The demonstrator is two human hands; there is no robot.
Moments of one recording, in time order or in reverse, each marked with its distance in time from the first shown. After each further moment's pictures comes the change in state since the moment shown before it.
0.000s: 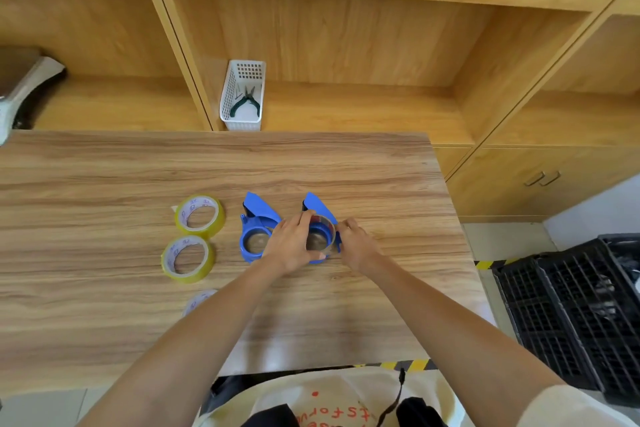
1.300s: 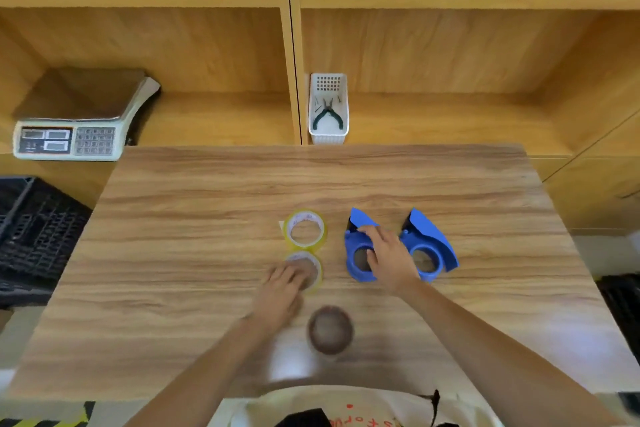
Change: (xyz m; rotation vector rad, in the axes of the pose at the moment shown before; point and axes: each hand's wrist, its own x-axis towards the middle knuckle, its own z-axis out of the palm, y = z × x) left_hand -0.126 -0.219 -0.071 0.296 -0.010 0.080; right_hand 0.033 -0.158 0.049 0.094 0.279 -0.166
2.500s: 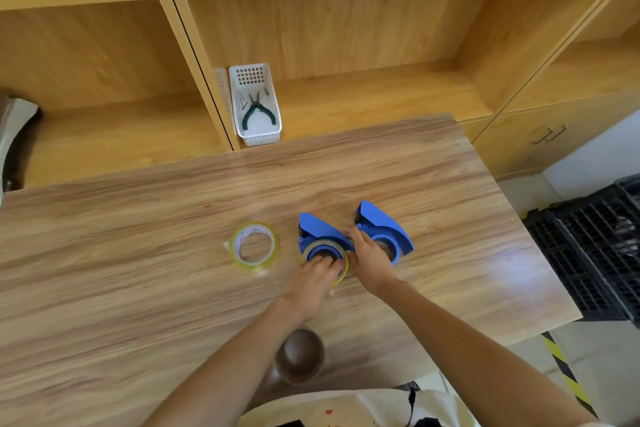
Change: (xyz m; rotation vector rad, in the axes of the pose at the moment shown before) left_hand 0.114 0.100 0.006 0.110 -0.193 0.329; right_hand -0.009 0.036 -0.003 0.188 -0.021 0.270
